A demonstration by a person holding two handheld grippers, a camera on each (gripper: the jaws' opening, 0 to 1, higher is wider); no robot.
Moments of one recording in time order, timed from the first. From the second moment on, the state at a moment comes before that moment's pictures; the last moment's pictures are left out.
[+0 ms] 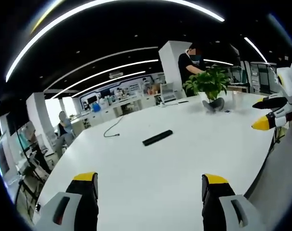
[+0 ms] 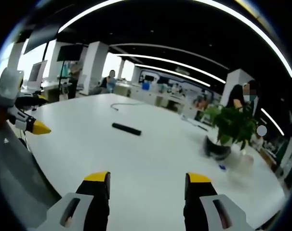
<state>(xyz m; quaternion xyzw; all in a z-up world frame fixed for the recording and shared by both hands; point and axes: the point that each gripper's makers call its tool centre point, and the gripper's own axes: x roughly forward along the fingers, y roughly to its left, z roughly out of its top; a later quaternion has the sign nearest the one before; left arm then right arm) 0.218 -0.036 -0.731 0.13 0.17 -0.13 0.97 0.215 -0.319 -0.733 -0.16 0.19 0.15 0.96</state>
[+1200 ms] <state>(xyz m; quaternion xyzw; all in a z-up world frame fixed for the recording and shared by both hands) 0.330 -0.063 -0.682 0.15 0.18 -0.25 0.94 0.213 -0.319 -0.737 -0.15 0.21 0.16 0.95</state>
